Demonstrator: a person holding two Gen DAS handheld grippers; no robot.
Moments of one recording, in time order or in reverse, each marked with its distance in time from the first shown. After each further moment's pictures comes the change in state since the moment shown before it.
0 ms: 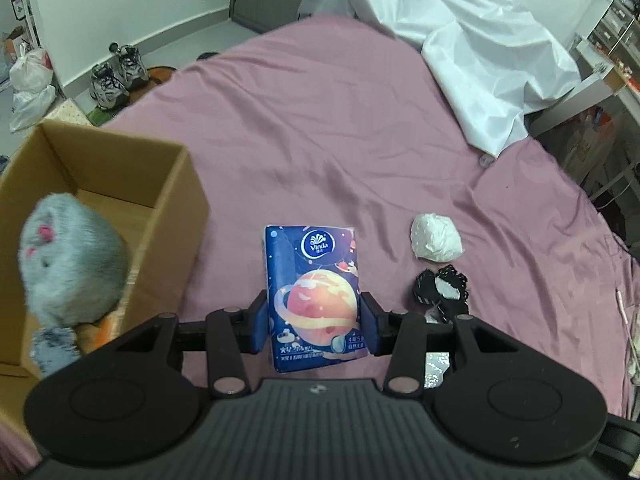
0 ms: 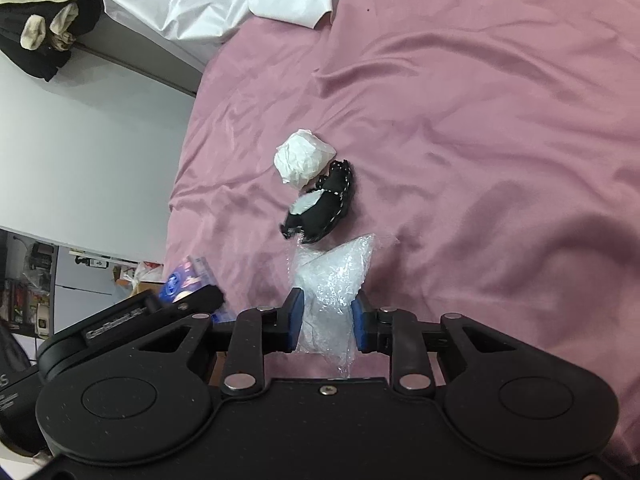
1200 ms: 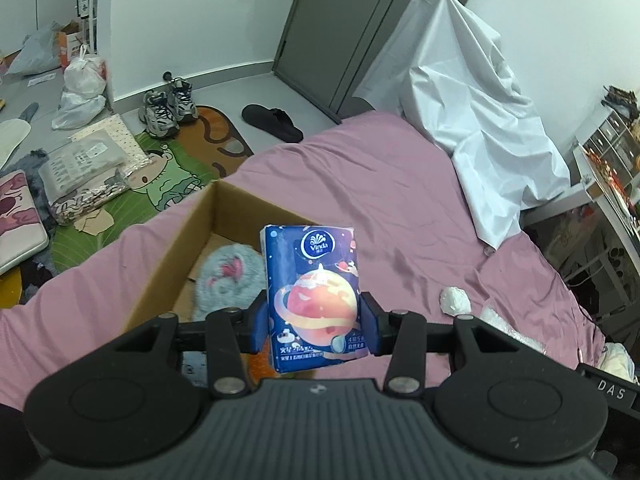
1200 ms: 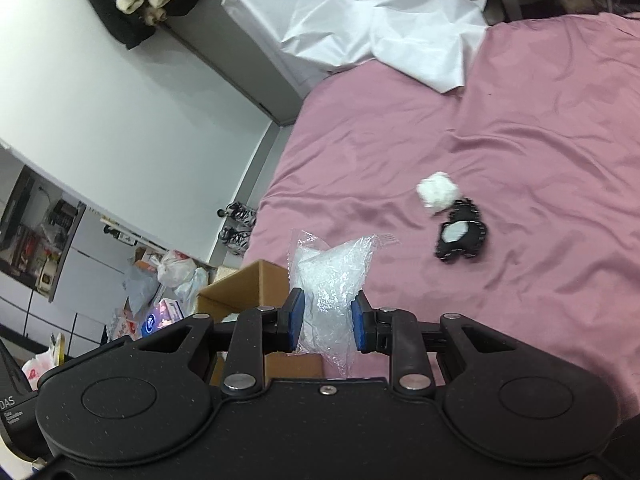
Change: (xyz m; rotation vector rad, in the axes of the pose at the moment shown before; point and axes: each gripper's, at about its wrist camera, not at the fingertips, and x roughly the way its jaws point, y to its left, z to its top) left arm -0.127 0.120 0.005 -0.146 -0.163 -0.044; right arm -0.059 0.124 -0.044 -0.244 -0.114 0.039
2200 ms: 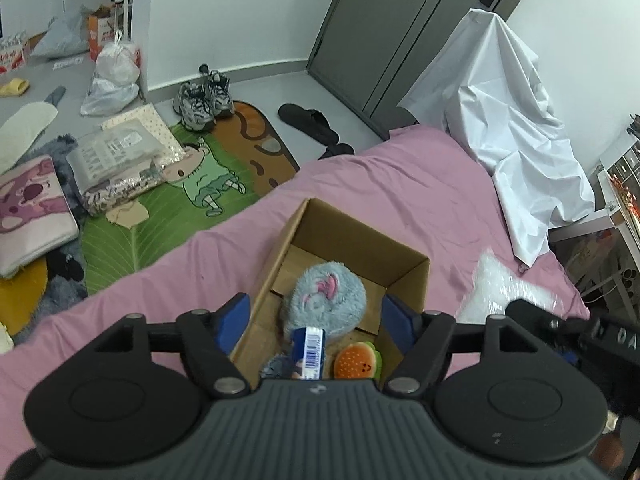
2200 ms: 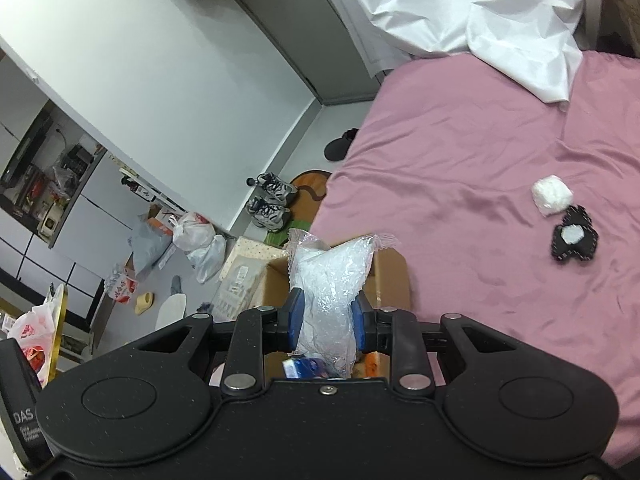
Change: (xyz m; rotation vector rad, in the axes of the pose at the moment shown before) left arm -0.018 0.076 0.023 -0.047 0.013 0.035; right arm 0.038 0.122 -0.020 -0.162 0.027 0.005
